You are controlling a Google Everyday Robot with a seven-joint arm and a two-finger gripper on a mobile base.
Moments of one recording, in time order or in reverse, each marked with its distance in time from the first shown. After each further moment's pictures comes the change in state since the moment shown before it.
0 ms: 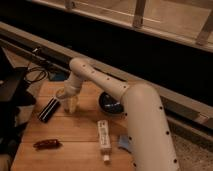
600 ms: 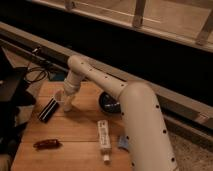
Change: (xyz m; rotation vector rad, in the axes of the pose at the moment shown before) arm -0.014 0.000 -0.022 0.012 0.012 -0.011
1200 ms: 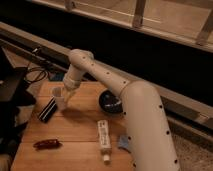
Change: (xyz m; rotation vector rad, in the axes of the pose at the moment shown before) arm -0.014 0.001 -0.031 0.006 -0.021 -0.029
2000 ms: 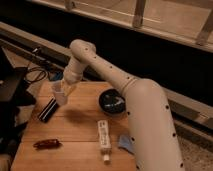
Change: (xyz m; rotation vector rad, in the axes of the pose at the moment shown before) arm -0.022 0.009 -0.056 0.009 -0.020 -0.031
